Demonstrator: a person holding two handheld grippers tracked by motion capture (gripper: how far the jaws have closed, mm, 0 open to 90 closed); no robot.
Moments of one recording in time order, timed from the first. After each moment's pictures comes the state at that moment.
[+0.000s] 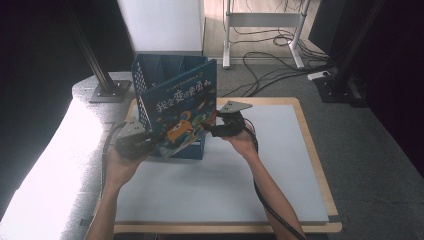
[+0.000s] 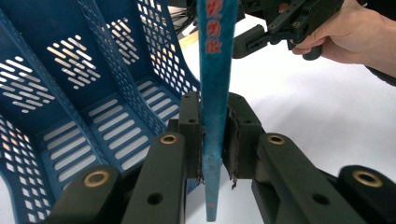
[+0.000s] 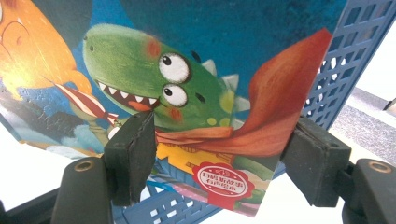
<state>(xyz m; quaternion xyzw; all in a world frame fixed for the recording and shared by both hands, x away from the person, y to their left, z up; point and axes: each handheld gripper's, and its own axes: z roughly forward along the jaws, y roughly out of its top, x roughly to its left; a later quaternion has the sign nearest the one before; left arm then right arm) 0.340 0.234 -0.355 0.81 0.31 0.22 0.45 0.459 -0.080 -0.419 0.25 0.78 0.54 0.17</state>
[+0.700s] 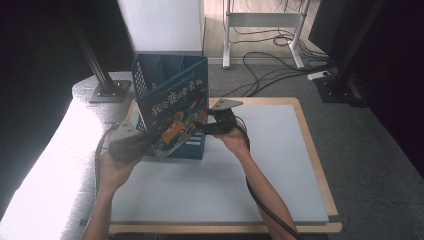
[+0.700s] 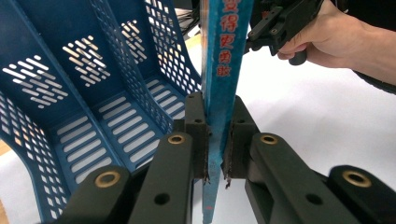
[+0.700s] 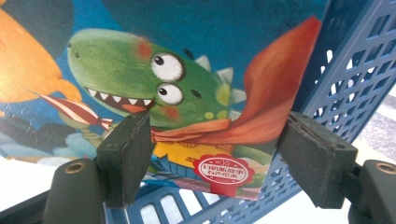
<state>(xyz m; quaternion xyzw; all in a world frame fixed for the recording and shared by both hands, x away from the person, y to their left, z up) 0.327 0.244 -0.351 0.81 0.32 0.22 0.45 0.469 -0.055 -0.420 0.26 0.79 0.54 0.15</state>
